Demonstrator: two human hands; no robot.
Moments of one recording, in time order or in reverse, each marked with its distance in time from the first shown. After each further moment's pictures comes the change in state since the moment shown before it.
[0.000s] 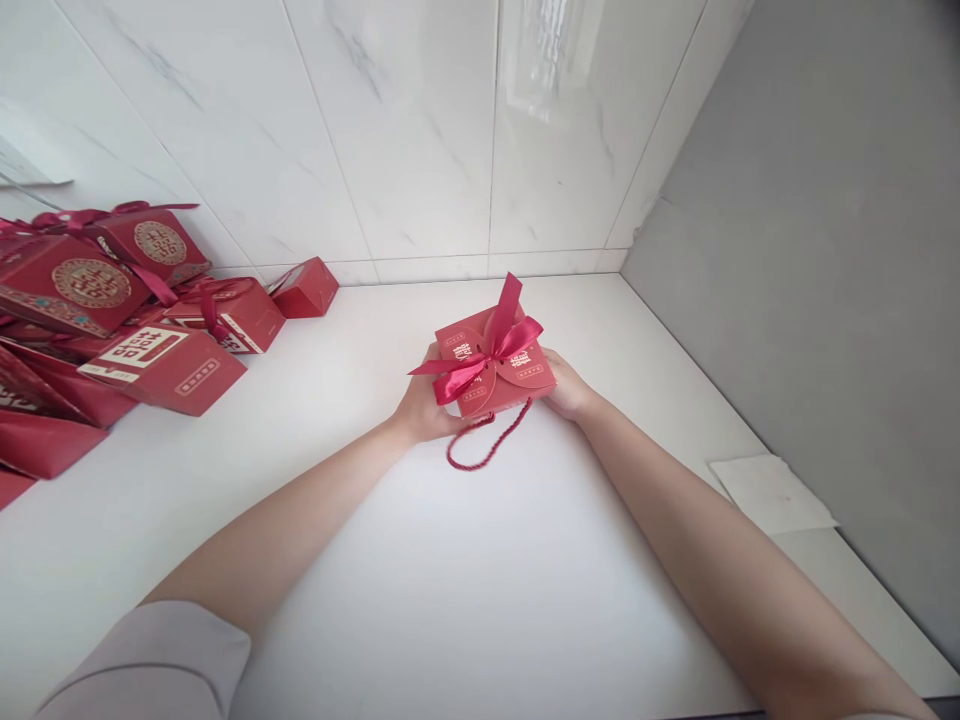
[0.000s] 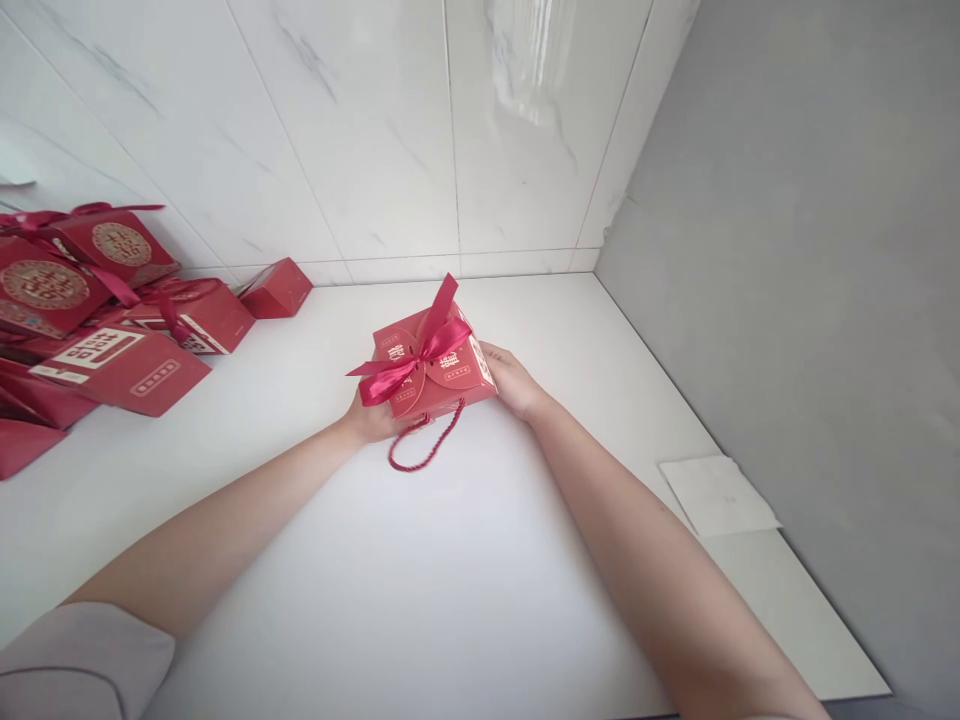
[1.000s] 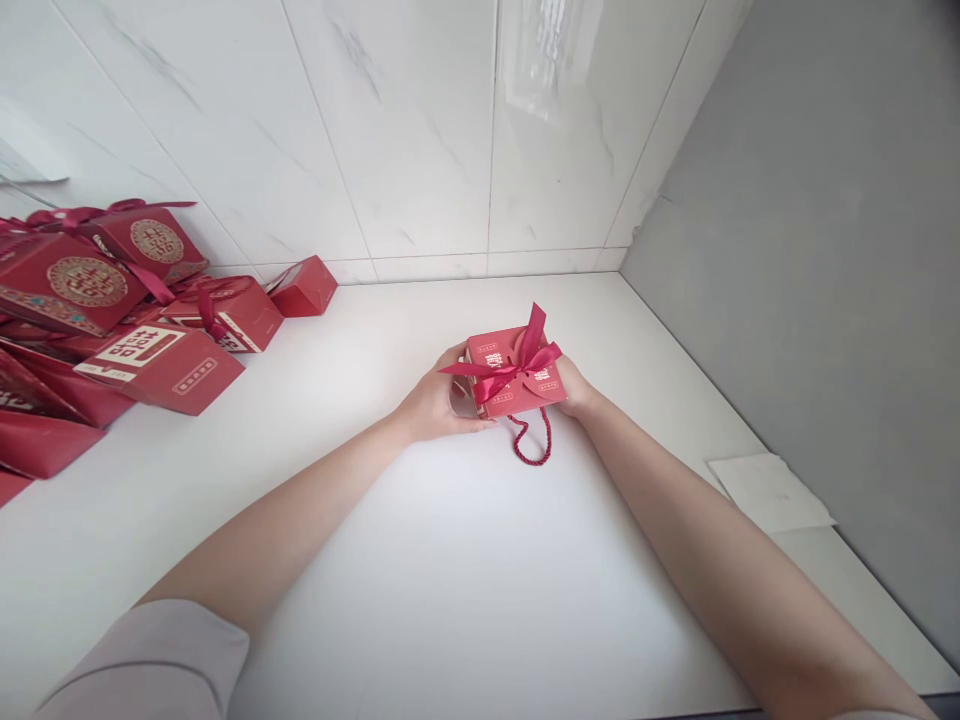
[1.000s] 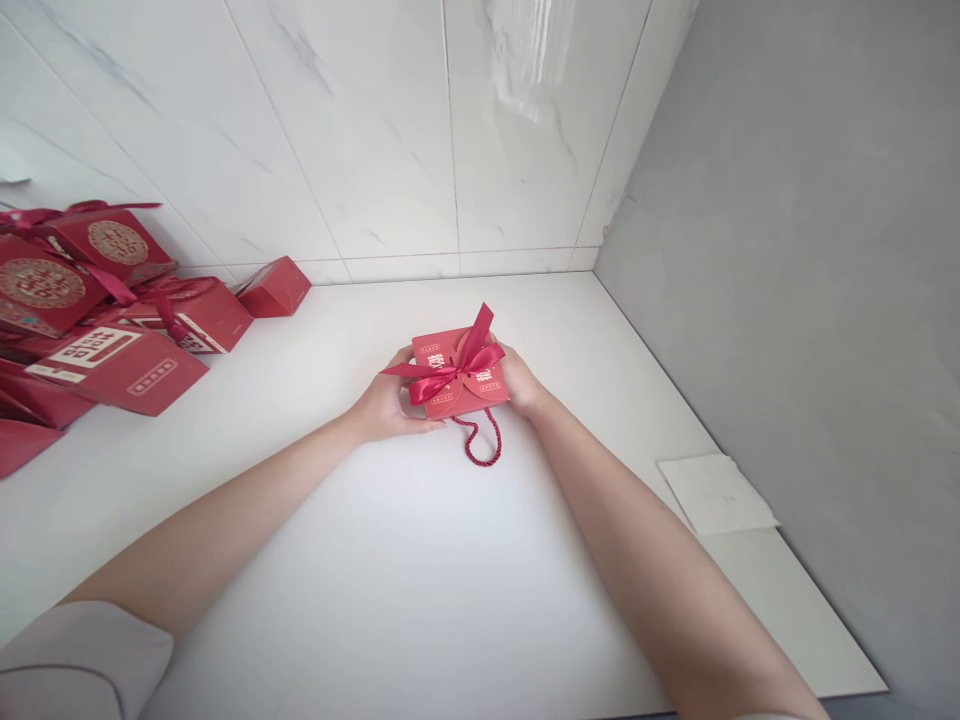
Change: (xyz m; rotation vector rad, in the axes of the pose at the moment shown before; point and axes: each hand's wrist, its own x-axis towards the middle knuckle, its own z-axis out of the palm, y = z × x) left_hand 0.004 0.003 0.001 0.421 -0.099 0.172; right_hand 0.000 -0.002 -0.006 0.049 0.117 0.038
